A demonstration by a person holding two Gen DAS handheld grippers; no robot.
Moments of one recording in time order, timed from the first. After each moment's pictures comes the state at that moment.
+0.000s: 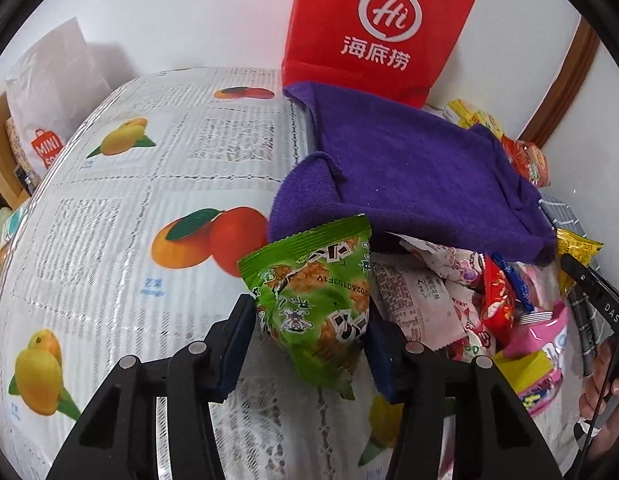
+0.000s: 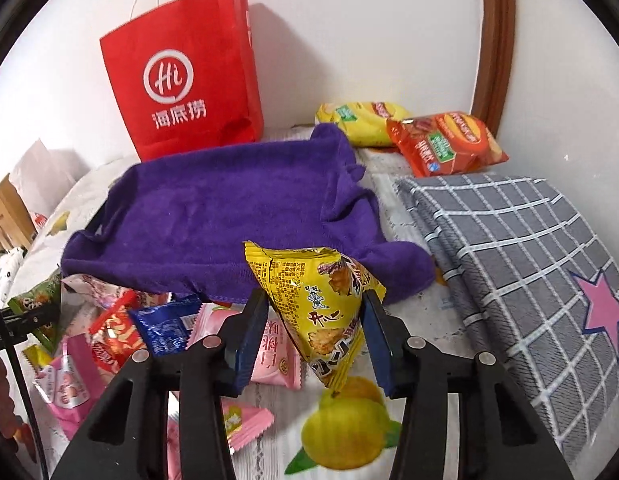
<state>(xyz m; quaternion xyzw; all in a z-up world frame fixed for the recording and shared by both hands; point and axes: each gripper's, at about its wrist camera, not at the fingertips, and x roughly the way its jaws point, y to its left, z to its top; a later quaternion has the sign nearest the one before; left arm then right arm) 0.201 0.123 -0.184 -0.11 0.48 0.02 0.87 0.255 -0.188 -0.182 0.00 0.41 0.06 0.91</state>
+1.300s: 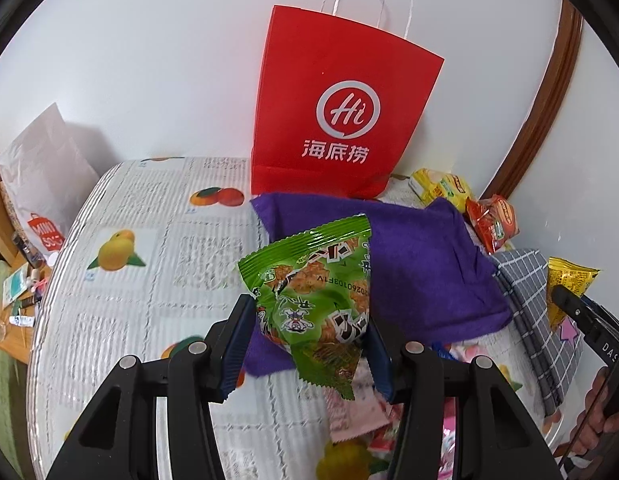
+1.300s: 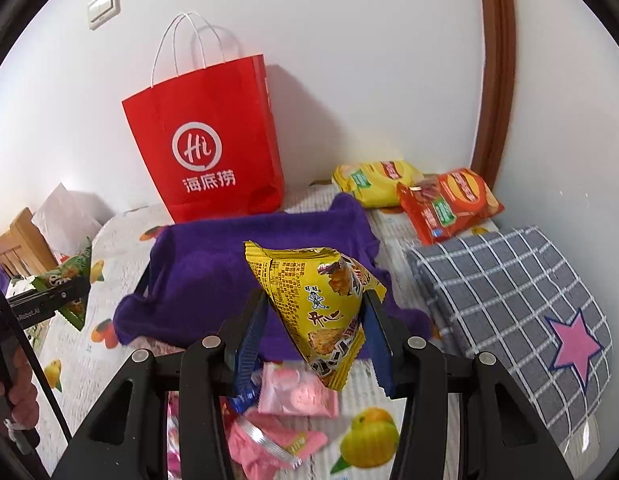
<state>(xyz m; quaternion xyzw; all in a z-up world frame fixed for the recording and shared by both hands) 0.244 0.114 -0.094 -0.10 0.41 -0.01 0.91 0.268 -0.166 -0.103 0.03 0.37 0.08 0.93</state>
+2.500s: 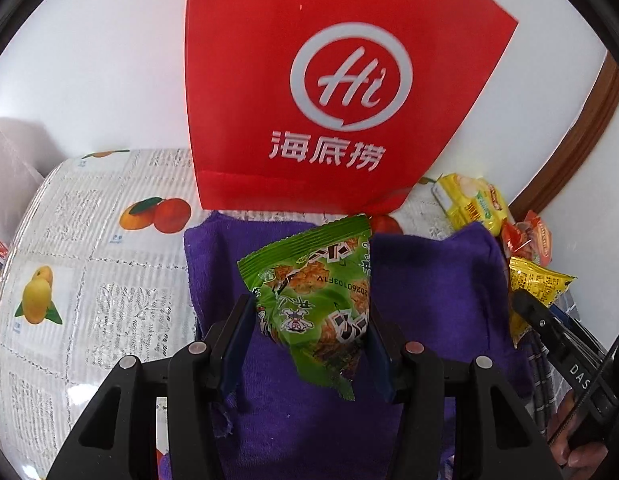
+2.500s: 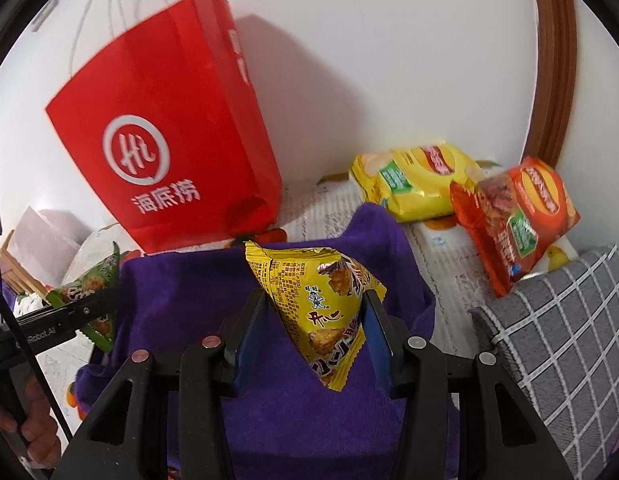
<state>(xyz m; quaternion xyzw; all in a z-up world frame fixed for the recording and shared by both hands) 0.380 0.077 -0.140 -0.11 0.46 0.00 0.88 0.413 -0.161 -0.177 0.07 0.42 0.10 0.90</state>
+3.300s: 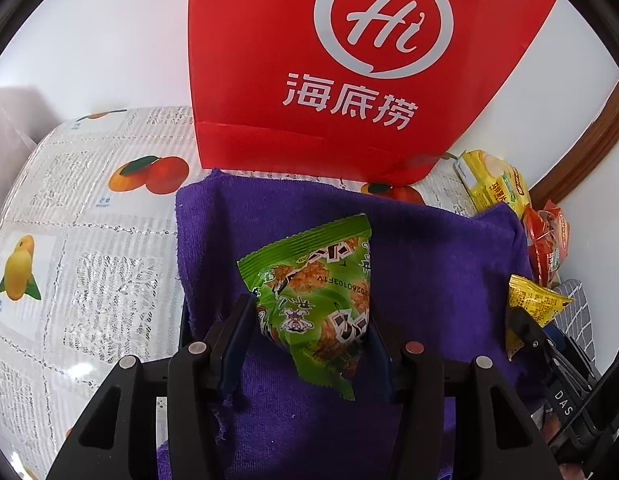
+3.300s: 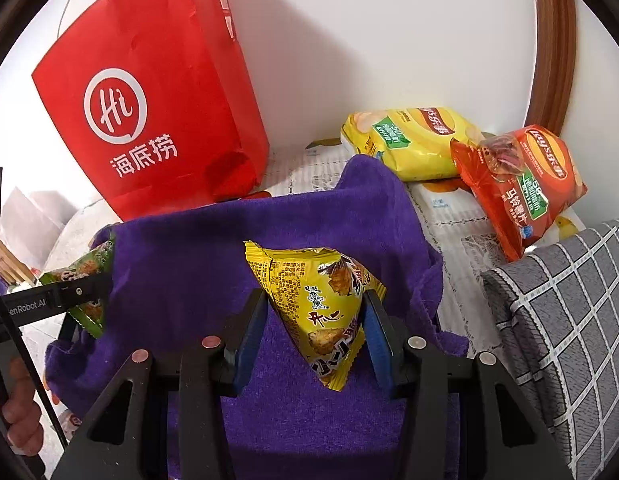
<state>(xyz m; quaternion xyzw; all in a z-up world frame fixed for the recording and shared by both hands) 0.390 0.079 -0.174 -0.13 0.50 0.01 0.85 0.410 -0.154 -0.207 0.05 0.43 0.09 0.90</state>
